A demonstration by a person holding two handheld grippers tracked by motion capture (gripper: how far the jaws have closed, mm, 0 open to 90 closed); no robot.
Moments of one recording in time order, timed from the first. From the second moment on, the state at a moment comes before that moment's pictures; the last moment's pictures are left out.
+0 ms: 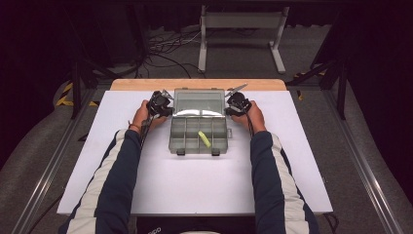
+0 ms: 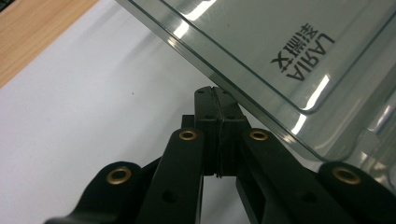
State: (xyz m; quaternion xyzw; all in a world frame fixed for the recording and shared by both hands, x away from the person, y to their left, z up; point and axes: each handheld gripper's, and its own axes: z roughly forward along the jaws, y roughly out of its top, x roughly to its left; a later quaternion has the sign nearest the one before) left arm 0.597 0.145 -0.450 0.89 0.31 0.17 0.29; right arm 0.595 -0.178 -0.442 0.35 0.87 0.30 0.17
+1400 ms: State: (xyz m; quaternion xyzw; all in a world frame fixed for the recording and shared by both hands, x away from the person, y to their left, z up) left arm 0.570 0.144 -0.391 0.82 0.33 0.27 0.37; right arm 0.571 -0.176 -0.384 0.36 0.79 0.41 0.29
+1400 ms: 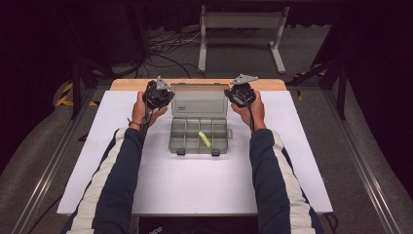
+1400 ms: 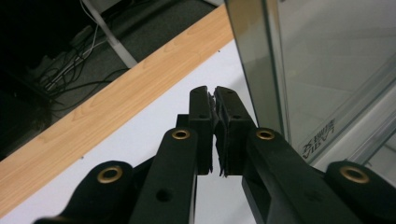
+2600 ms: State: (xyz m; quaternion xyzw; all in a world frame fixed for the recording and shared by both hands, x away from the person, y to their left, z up) left arm 0.519 0.148 -0.376 0.83 0.30 0.28 0.39; right arm 0.519 -0.175 -0.377 0.36 0.77 0.43 0.29
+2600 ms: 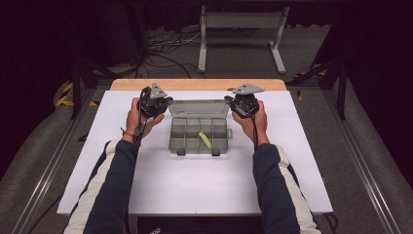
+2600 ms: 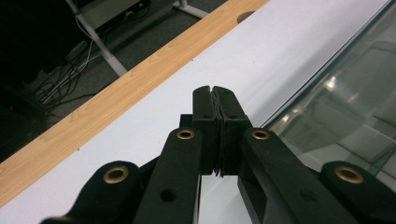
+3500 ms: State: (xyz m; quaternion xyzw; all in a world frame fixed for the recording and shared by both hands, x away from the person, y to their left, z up) left arm 0.503 0.149 -0.383 0.82 0.30 0.28 0.39; right arm 0.502 -0.173 -0.385 0.35 0.77 0.42 0.31
